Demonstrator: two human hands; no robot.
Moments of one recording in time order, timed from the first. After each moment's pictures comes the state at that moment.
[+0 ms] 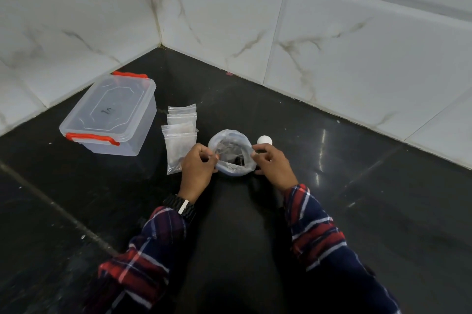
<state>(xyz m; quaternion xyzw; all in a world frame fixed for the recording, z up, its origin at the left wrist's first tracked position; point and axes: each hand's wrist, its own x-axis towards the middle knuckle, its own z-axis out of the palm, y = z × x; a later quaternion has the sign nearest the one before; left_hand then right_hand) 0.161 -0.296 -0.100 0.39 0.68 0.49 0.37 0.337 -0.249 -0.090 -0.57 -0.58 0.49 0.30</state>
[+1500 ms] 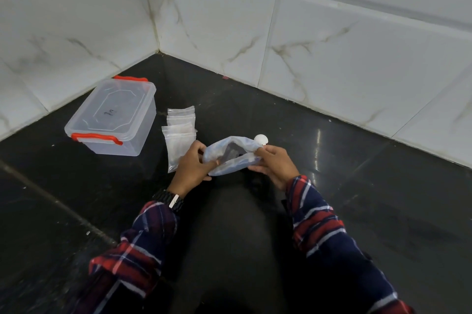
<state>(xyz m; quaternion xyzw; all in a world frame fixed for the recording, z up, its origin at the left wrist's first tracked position) 0.142 -0.306 -0.090 0.47 0.67 0.39 0.42 0.340 -0.262 -0.068 -0.52 -0.41 0.65 0.36</state>
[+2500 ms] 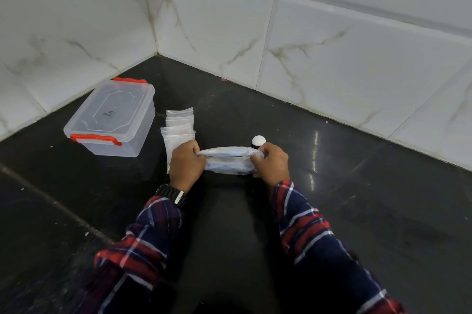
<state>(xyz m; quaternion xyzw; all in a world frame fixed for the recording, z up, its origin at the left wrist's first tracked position) 0.142 -0.304 -0.080 0.51 0.75 0.38 0.21 0.331 -0.267 -0.078 -0.65 -0.59 0.34 0.34</state>
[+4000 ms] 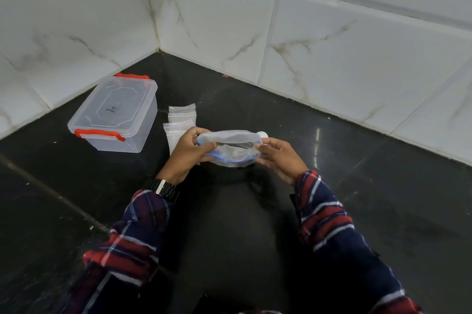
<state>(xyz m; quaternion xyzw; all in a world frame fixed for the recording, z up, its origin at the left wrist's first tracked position) 0.133 -0.311 -0.052 0.41 0.58 0.49 0.51 0.352 -0.262 -0.065 -0.47 -0.46 0.66 0.36</state>
